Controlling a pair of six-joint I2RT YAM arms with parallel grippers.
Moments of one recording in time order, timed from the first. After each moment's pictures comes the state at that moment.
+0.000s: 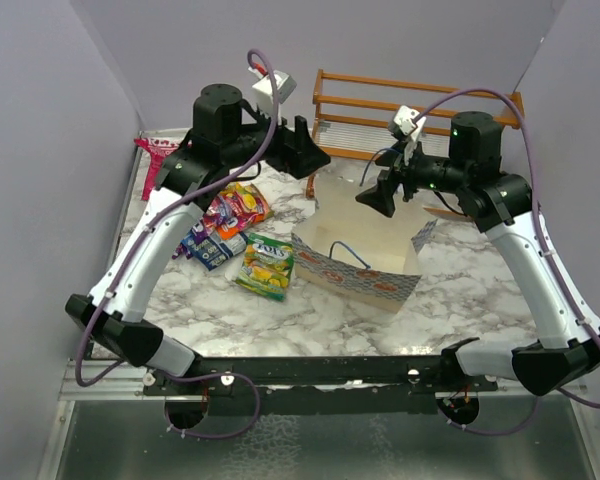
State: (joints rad) left arm -0.50 1.45 1.80 -0.63 0.44 -0.21; right arm 0.37 1.28 1.55 -0.66 -0.64 -0.33
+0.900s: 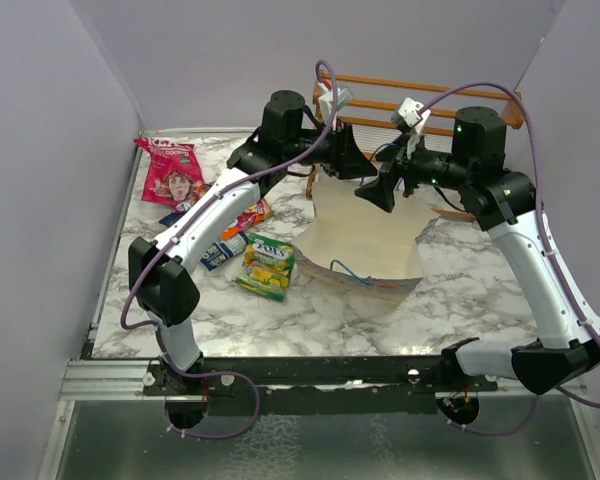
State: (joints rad) left arm -0.61 1.77 1.81 -0.22 0.81 -0.48; right arm 0.37 1.29 1.59 -0.65 -0.65 -0.28
